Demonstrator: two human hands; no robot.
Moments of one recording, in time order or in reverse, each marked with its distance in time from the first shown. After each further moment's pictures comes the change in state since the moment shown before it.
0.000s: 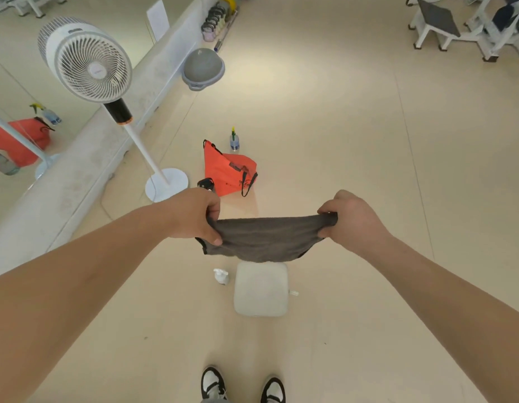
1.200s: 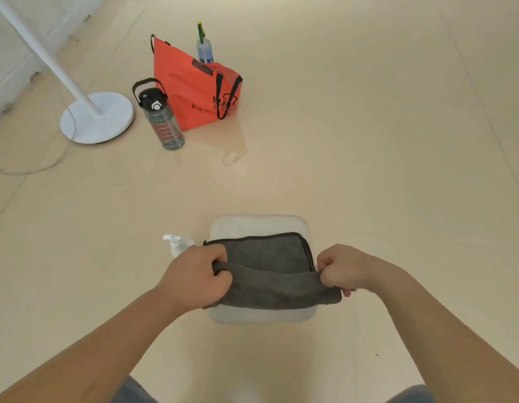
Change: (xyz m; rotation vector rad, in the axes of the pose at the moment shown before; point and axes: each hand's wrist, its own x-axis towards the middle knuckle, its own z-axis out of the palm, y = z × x) left_hand 0.275 -0.217 0.552 -0.349 0.091 -0.016; right_hand 0.108 0.246 0.535 0.234 -0.665 0.384
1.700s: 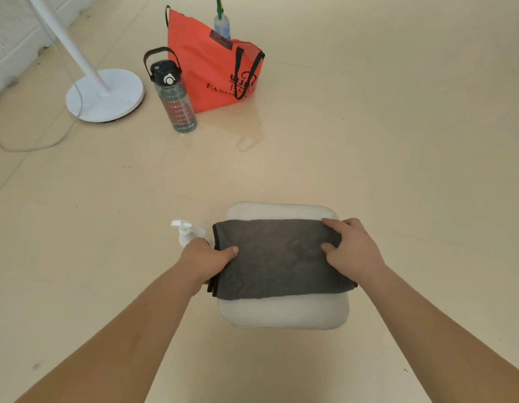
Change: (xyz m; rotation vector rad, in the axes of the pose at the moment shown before) left_hand 0.065 -0.074 0.044 -0.404 0.020 -0.600; right_hand 0.105 0.007 0.054 0.008 0.547 -0.090
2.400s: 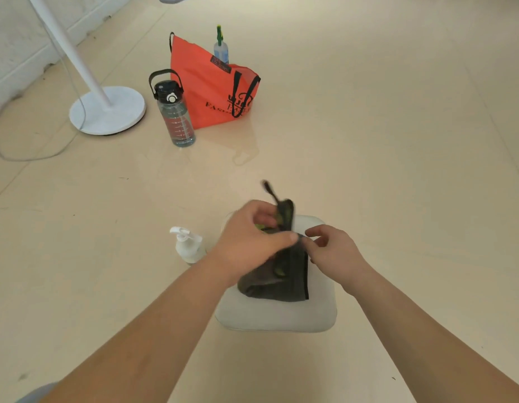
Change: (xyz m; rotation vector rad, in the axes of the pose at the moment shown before) left_hand -0.089 0.078 0.020 -0.298 -0.086 0.504; right_hand -0.028 -0.035 -0.015 0.380 0.022 0.027
